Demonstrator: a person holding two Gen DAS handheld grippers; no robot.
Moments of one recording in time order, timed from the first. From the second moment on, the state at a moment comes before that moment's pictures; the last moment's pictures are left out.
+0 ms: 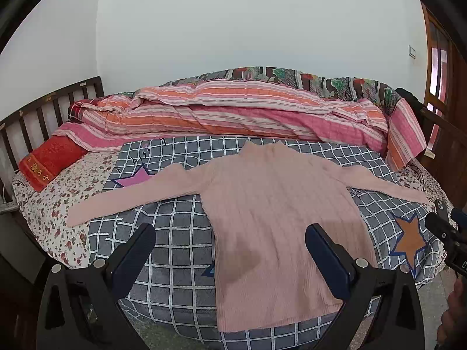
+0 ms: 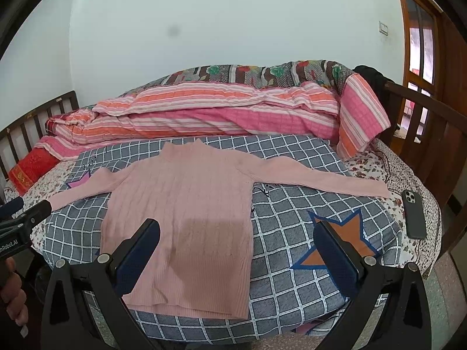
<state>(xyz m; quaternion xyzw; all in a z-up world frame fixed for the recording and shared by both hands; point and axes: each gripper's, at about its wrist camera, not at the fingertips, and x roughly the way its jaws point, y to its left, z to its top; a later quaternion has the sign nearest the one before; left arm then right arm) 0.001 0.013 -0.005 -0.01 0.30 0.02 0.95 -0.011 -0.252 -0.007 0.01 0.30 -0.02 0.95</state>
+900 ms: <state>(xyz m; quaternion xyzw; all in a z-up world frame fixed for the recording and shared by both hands) -0.003 0.019 -0.006 -0.02 0.30 0.03 0.95 -0.011 -0.250 -0.007 0.01 0.30 -0.02 0.95</state>
